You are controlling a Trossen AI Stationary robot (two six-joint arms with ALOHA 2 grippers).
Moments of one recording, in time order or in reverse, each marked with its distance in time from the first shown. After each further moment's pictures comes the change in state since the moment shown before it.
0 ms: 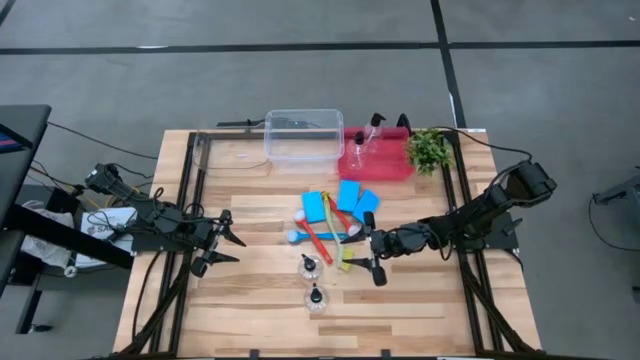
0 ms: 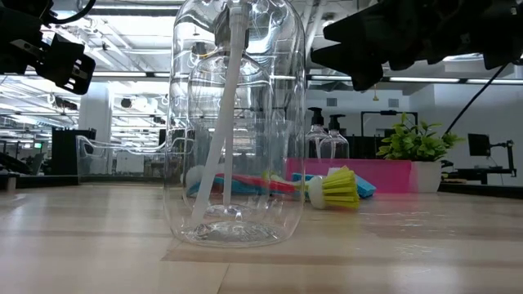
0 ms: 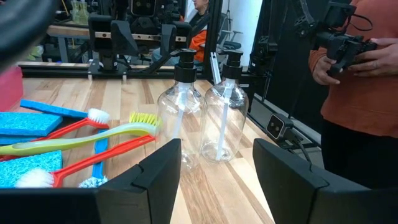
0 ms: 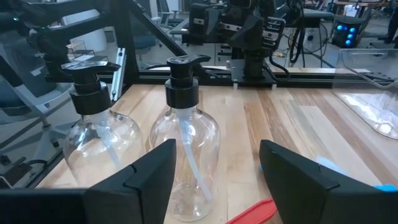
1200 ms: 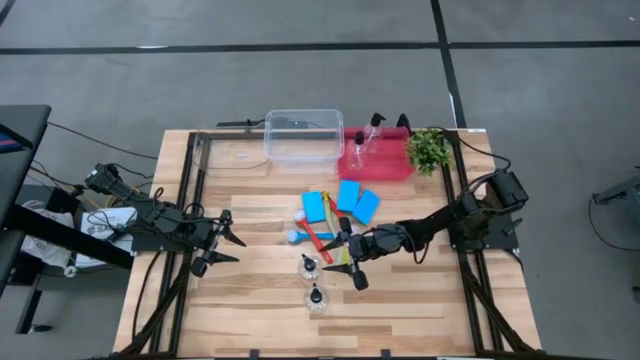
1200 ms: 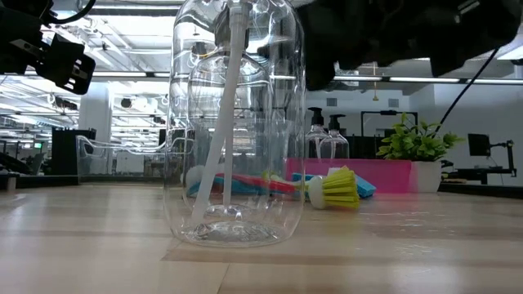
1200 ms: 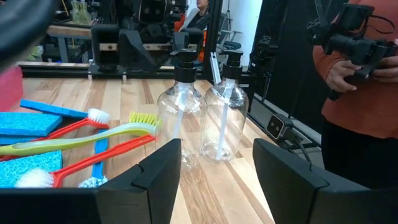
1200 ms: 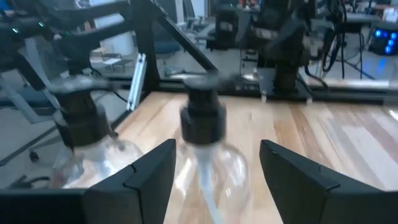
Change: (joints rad) left arm 0.000 0.000 0.000 0.001 0.000 0.000; right arm -0.066 0.230 0.187 0.090 -0.183 -0.019
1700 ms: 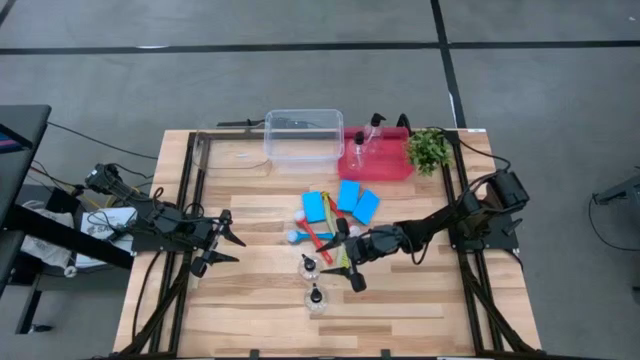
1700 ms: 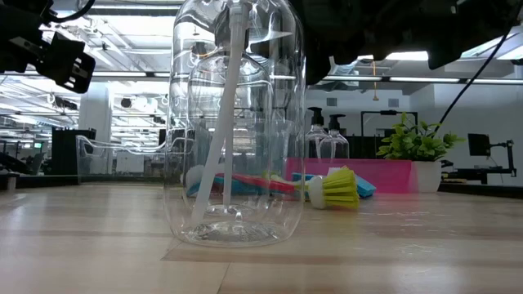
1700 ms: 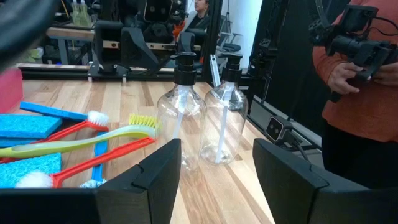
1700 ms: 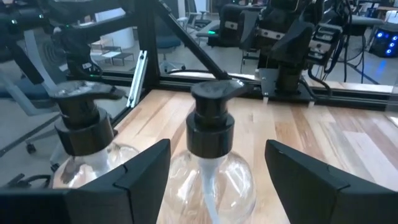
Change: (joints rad) left arm 0.000 0.000 0.000 0.011 0.000 0.000; right arm 0.000 -0.002 0.044 -0.068 0.004 -0.023
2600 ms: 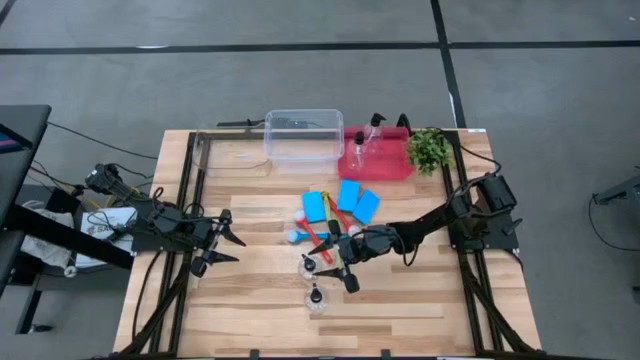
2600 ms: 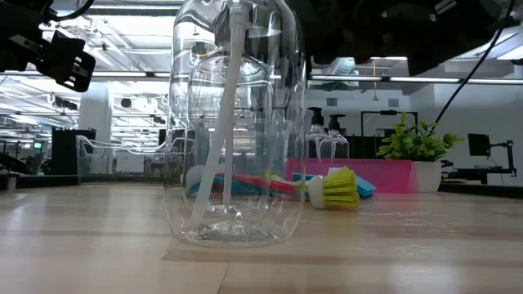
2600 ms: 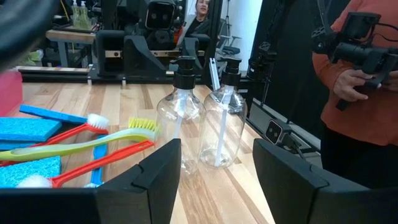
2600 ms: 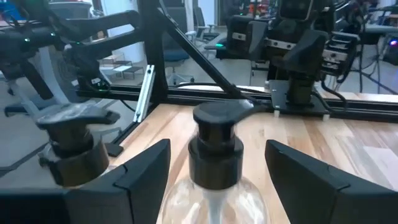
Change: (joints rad) left arm 0.000 0.000 0.000 0.010 0.000 0.000; right arm -0.020 0.097 0.064 0.091 -0.065 0.023
